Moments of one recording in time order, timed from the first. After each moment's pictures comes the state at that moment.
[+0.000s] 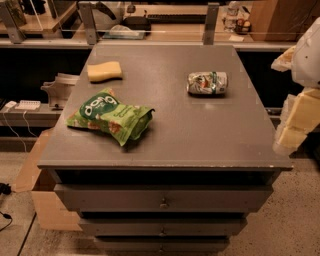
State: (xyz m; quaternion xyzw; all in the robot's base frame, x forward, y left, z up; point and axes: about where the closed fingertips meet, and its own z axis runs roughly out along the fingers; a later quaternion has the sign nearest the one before) arm 0.438 -0.216 0.977 -0.60 0.78 -0.04 0.16
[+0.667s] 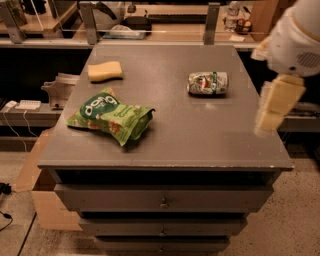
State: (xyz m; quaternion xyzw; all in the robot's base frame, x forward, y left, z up) arm 0.473 -0.195 0.978 -0.63 0.76 -0.04 0.16
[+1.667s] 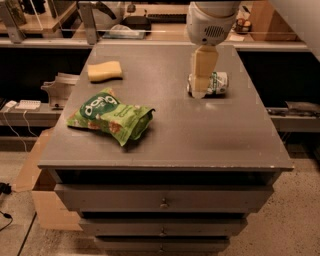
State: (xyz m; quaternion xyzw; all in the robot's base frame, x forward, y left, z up) arm 0.601 -0.090 0.970 -0.71 0.68 -0.06 0.16
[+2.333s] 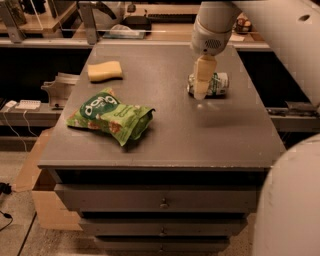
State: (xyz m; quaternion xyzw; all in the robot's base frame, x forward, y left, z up) arm 0.663 -0.109 0.914 -0.69 0.71 -0.04 0.14
